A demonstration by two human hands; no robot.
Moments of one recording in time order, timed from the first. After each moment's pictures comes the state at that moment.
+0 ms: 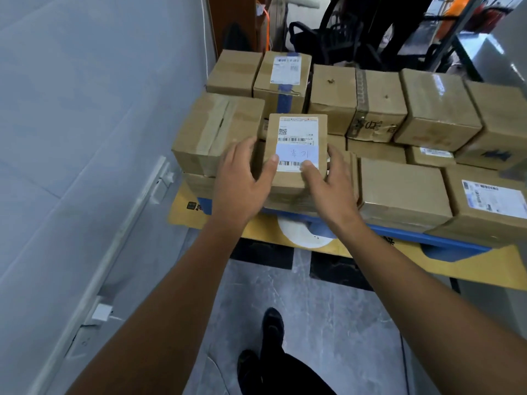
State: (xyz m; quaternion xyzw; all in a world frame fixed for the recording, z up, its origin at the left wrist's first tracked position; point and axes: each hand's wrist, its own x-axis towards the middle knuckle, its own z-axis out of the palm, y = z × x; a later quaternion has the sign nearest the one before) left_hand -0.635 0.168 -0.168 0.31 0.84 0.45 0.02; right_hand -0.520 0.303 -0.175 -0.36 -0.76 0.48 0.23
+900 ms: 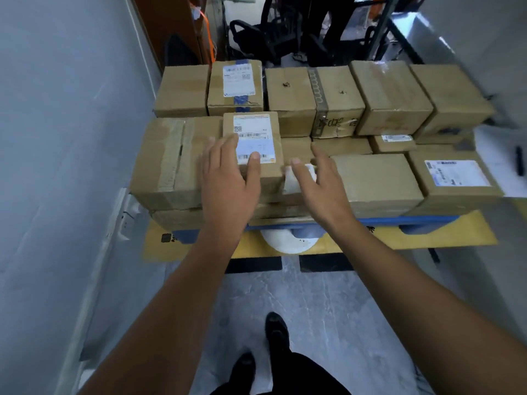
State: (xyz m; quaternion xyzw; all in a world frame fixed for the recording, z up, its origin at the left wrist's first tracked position) left_hand -0.652 0.215 -0.157 0.38 0.82 0.42 -0.02; right_hand -0.519 0.327 -0.172 -0.42 -0.75 0.44 0.25
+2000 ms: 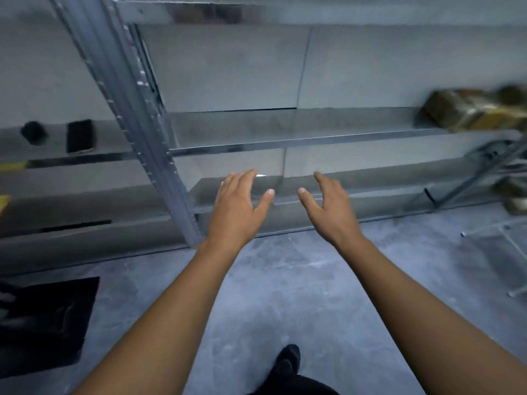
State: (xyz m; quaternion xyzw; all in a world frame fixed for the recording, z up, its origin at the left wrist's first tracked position) left_hand 0.090 -0.082 -0.175 0.90 0.22 0.17 0.33; right_hand 0.193 -0.256 -0.174 -0.91 -0.21 0.07 0.36
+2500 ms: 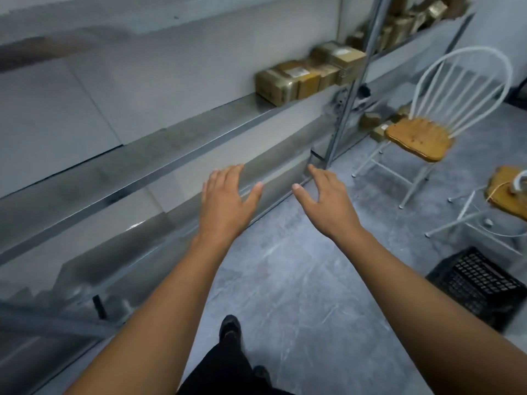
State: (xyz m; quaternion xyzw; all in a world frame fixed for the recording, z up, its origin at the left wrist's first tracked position) left_hand 0.345 -0.346 -0.168 0.95 0.00 0.10 0.31; right_hand 0.345 -0.561 -0.172 -0.94 0.01 -0.03 0.33
